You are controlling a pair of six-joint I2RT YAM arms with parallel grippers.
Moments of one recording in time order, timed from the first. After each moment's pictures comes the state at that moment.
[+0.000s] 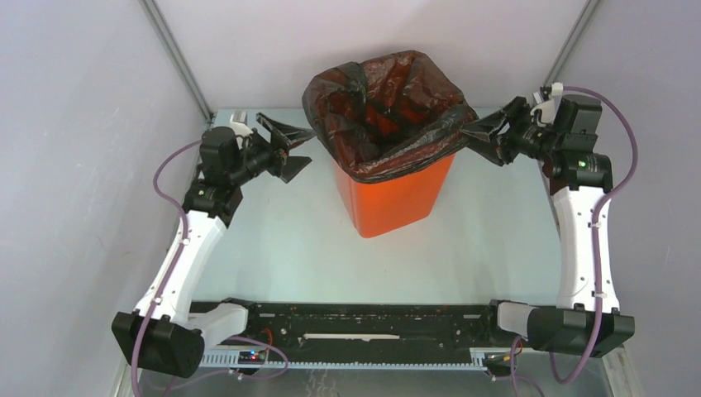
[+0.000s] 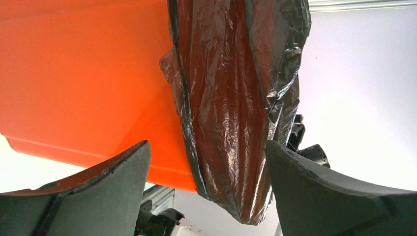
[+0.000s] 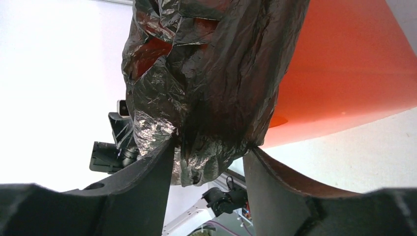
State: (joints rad) left arm -0.17 1.10 1.11 -0.24 0.51 -1.28; right arm -0.13 1.24 1.50 -0.73 -0.77 0.90
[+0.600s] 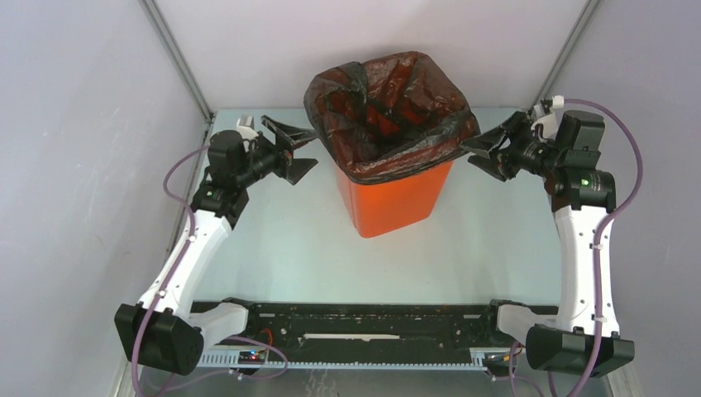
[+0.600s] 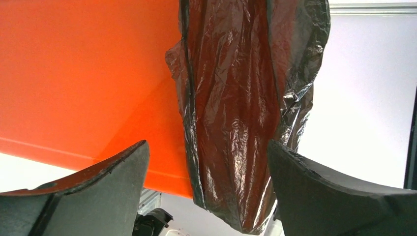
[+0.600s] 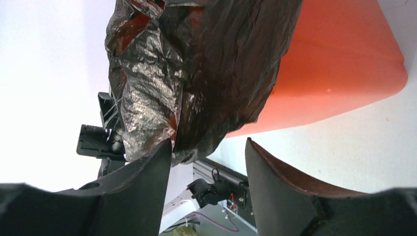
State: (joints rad) left arm -0.20 1.11 1.04 -0.14 0.51 -1.37; right arm -0.14 1.13 1.42 -0.77 -0.76 0.82
